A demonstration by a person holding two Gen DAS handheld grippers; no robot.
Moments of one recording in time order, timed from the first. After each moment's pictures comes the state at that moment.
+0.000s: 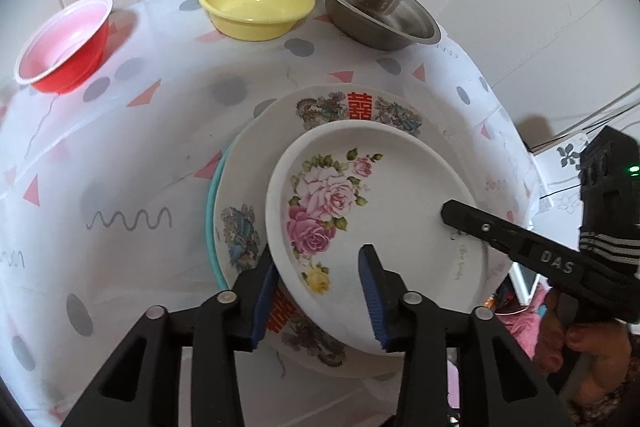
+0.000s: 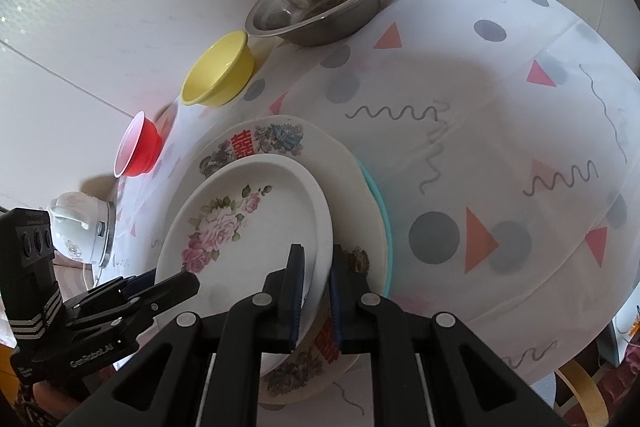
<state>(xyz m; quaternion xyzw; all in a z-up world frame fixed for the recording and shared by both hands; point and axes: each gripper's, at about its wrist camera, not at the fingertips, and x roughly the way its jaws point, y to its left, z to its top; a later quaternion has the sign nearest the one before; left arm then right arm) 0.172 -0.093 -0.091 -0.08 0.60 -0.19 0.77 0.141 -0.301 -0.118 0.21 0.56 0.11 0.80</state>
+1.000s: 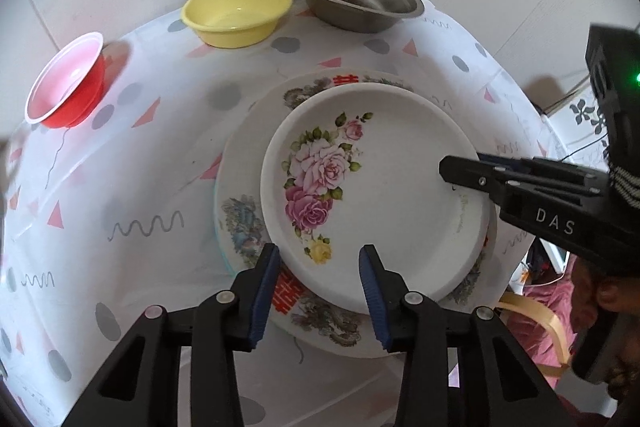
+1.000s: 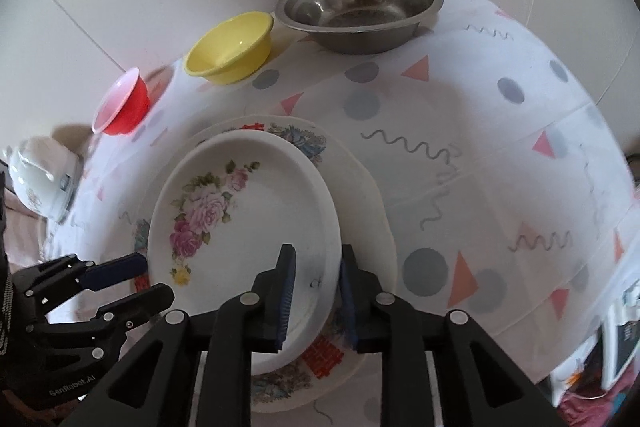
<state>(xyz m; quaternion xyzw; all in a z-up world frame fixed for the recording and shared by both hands) 0.153 -0.107 -0.089 0.02 0.59 -0.19 0.79 0.151 -0.272 -0.103 0.06 0.57 0.10 0.82</state>
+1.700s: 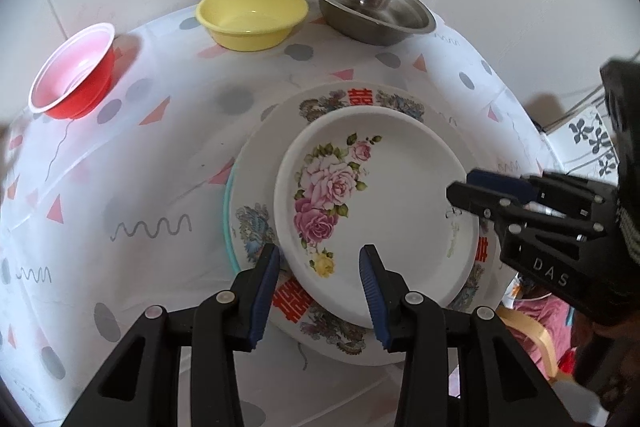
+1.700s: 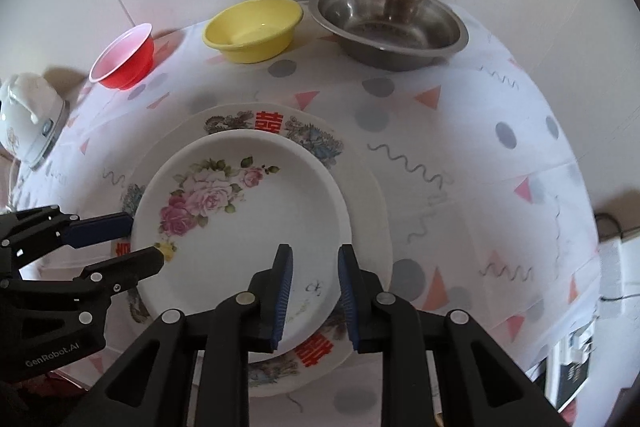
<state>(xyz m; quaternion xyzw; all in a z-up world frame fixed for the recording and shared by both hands) 0.161 -0.094 -0.087 -0.02 0.58 -0.18 0.79 0.149 -0.249 -0.094 -0.03 0.57 0.10 0.81</state>
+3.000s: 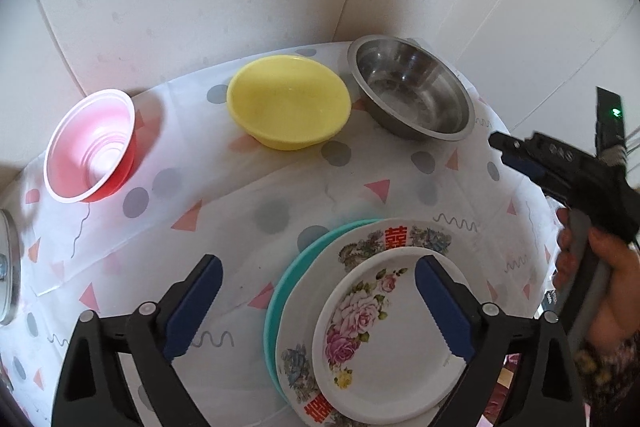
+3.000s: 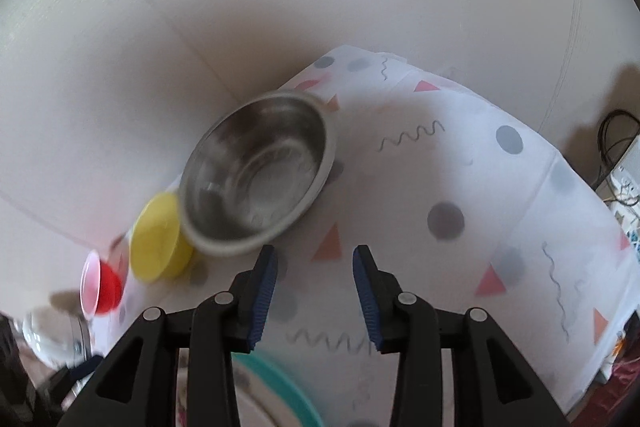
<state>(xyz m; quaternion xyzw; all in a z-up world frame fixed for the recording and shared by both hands) 0.246 -0.086 -0.060 -0.05 0.56 -0.13 0.82 0.274 -0.366 -0.078 0.22 0.48 -0.01 0.85</state>
